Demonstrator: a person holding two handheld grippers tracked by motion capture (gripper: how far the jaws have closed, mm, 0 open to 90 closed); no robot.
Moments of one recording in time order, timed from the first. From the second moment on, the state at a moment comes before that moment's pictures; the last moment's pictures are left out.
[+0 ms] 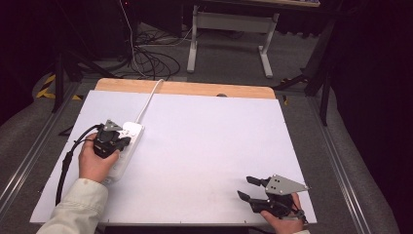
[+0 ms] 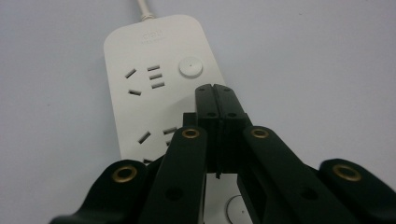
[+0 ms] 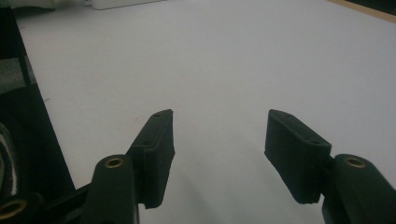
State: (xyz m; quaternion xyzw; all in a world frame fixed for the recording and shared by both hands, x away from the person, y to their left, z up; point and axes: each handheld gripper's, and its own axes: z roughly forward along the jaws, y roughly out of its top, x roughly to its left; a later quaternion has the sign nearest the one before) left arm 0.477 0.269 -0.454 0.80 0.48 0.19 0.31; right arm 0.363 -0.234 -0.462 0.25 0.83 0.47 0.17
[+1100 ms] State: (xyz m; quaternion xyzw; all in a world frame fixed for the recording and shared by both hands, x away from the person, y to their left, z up) left arm 0.475 0.268 -0.459 0.79 0.49 0.19 0.32; right arm 0.362 -0.234 -0.462 0.25 0.83 0.47 0.16
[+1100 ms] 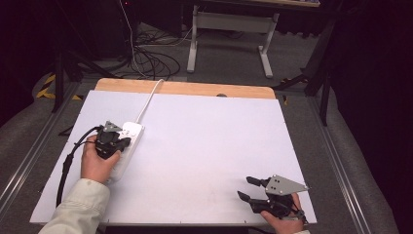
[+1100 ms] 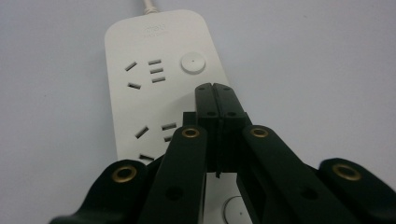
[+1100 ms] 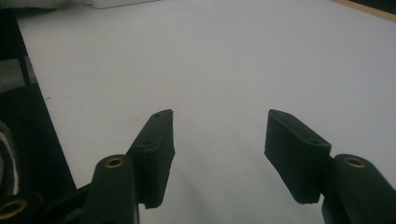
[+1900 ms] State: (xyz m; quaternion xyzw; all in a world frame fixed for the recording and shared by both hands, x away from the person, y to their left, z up) left arm 0.466 0.267 -0.448 0.78 0.49 0.21 0.33; right arm 0.363 -0.235 -0.462 0.26 0.83 0.47 0.16
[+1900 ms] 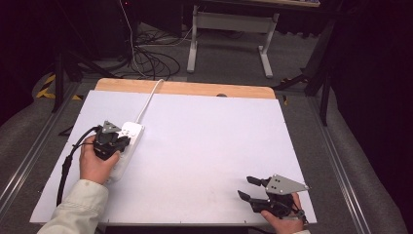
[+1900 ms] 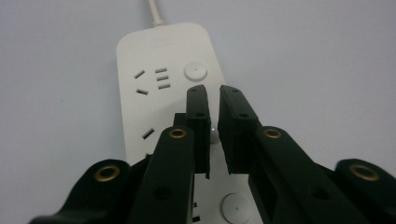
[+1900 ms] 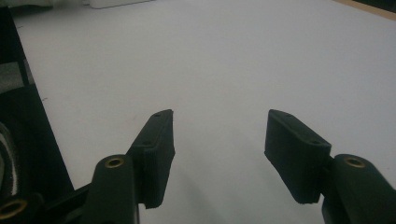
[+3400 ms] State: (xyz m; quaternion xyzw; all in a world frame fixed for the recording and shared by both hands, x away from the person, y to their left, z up) left arm 0.400 0.264 -0.380 0.76 0.38 0.22 0.48; right arm 0.362 -0.237 -0.462 0.26 0.83 0.47 0.17
